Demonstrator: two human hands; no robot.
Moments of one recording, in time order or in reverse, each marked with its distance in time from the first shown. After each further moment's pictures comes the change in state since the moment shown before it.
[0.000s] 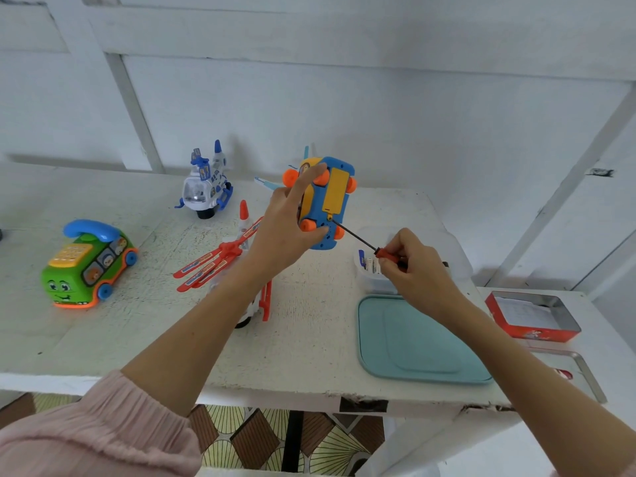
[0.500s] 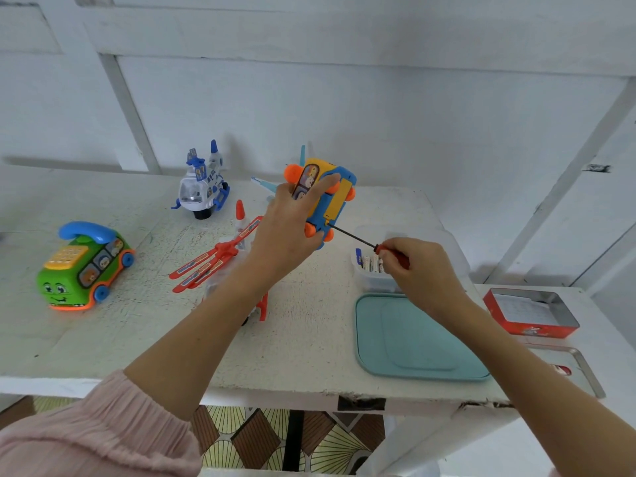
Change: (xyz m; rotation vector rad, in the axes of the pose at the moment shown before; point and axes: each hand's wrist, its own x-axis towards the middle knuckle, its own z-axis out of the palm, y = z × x) left_hand 0.000 0.003 0.006 0.341 -0.017 0.114; right_hand 0.000 0.001 -0.004 -0.300 0.105 -0.128
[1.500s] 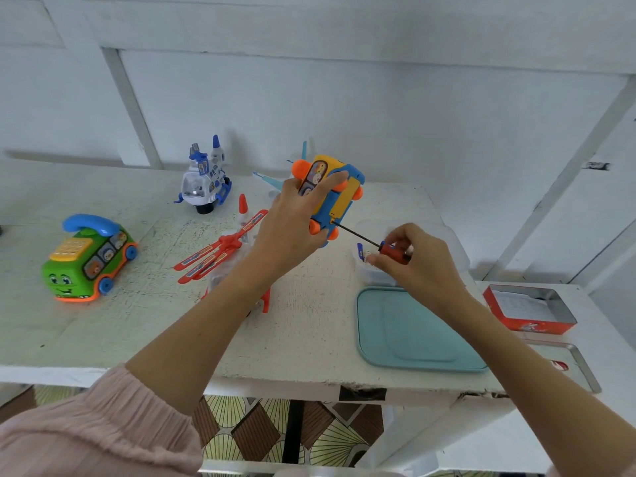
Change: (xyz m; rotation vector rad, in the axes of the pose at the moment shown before) left_hand -0.005 0.003 -0.003 -0.001 0.012 0.058; right_hand -0.005 -0.004 -0.001 0.159 0.027 0.115
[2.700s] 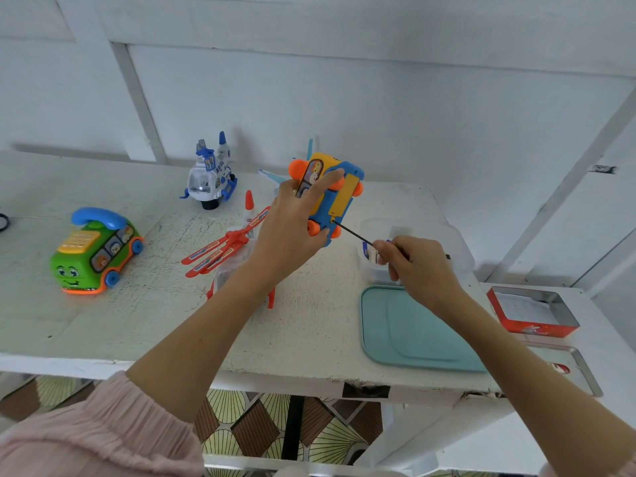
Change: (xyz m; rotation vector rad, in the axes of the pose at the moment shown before) left_hand -0.014 0.000 -0.004 -0.095 0.047 -0.058; right_hand 0.000 -0.011 0.005 0.012 -0.132 0.072
